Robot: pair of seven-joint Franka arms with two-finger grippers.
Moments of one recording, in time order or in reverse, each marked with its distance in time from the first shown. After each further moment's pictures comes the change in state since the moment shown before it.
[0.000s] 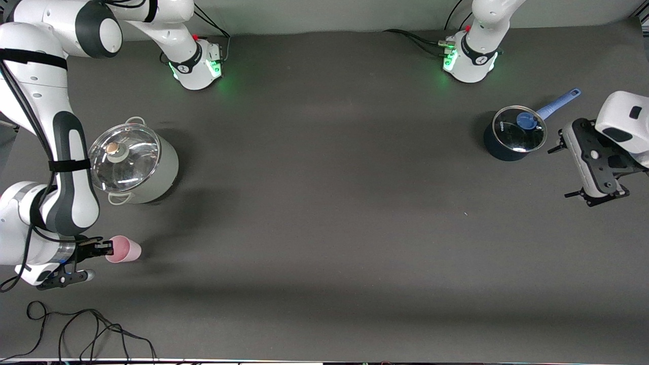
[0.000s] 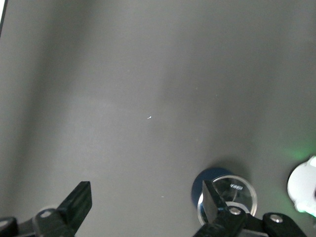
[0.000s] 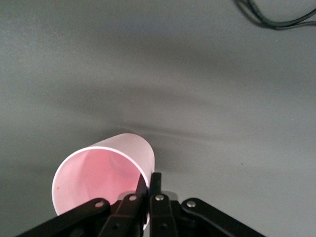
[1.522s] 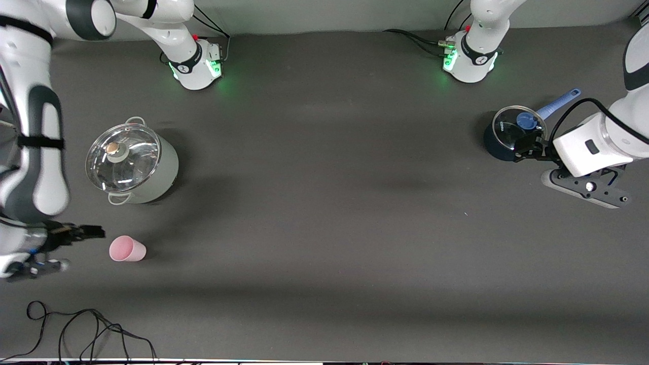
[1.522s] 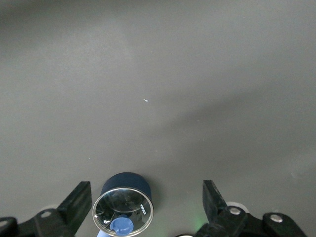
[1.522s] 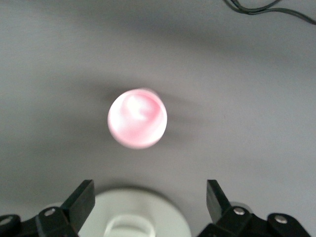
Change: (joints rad) left arm -0.080 -0.002 -0.018 -0.011 0.054 -0.051 -0.977; right arm 0.001 -0.190 -0.008 0.045 -0.033 -0.294 0.000
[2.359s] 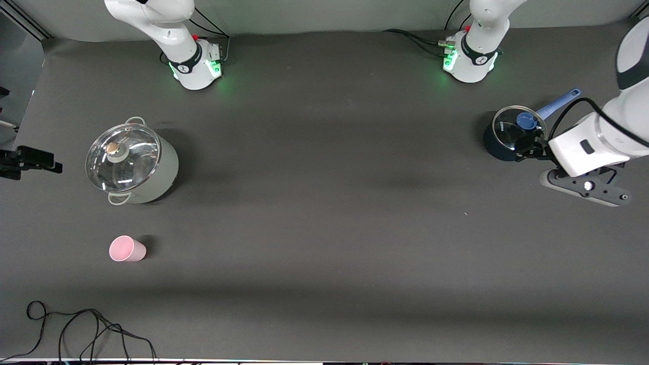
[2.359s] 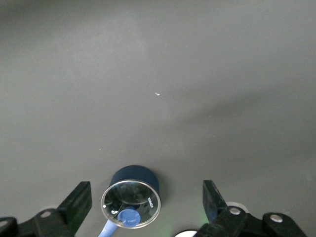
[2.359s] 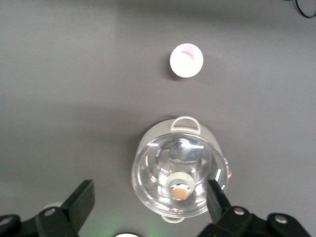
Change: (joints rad) left arm -0.128 -0.034 0.144 0.002 0.020 -0.021 -0.014; right arm 0.081 -0.387 0.007 -0.044 0.011 -0.315 0.160
